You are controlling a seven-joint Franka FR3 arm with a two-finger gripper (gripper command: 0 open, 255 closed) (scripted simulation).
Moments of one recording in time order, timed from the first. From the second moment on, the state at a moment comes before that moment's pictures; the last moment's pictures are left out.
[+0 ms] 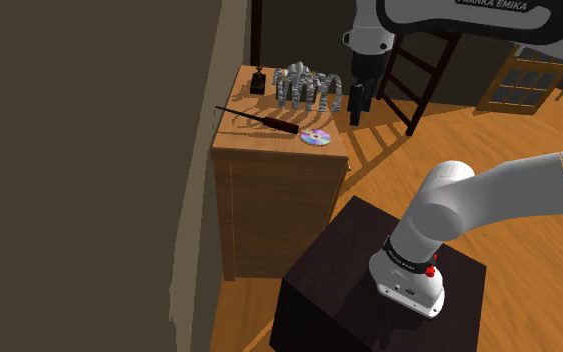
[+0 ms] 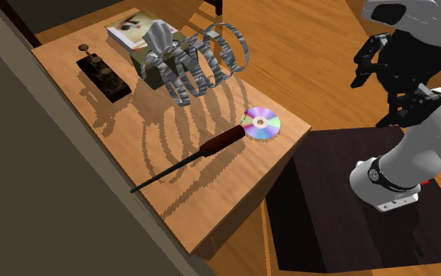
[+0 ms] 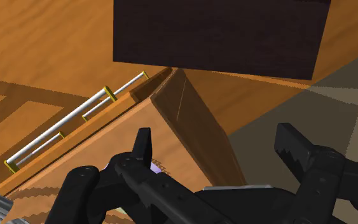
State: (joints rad) arm 0.00 -0.82 -0.01 -2.37 -0.10 1.43 -0.13
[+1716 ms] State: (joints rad) arm 0.13 -0.07 -0.19 -2.00 0.05 2.03 -0.62
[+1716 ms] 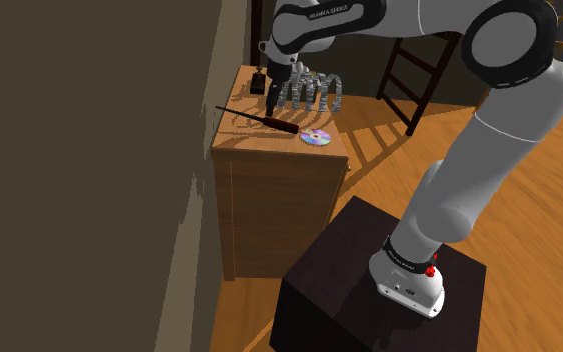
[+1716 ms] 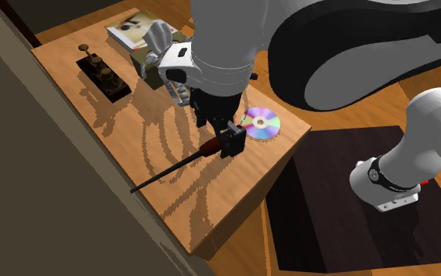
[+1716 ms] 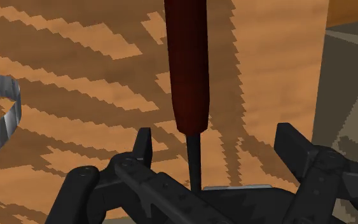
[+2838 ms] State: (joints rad) arm 0.13 0.06 -0.19 -1.98 0.11 2.15 -0.69
